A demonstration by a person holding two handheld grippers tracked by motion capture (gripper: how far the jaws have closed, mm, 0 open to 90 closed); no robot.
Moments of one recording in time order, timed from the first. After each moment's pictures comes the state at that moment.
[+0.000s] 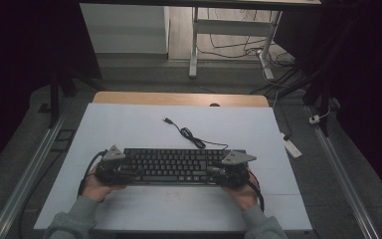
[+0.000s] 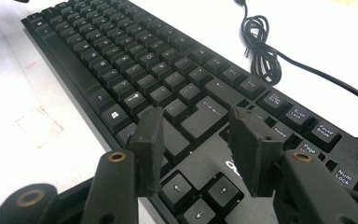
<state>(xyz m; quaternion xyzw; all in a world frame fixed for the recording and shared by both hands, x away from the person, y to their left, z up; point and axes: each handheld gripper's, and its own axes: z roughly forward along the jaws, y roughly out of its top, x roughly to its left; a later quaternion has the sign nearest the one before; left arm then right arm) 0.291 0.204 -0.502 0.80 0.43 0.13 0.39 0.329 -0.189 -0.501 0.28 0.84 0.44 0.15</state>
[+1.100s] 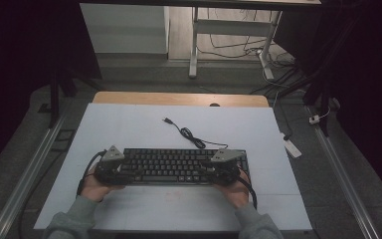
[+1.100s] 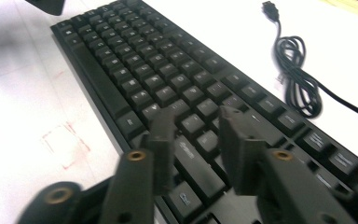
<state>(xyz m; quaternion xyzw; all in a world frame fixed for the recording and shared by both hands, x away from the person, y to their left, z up) 0.292 0.205 -0.502 0.81 0.42 0.14 0.39 0.333 -0.159 -0.491 0.24 0.86 0.44 0.13</state>
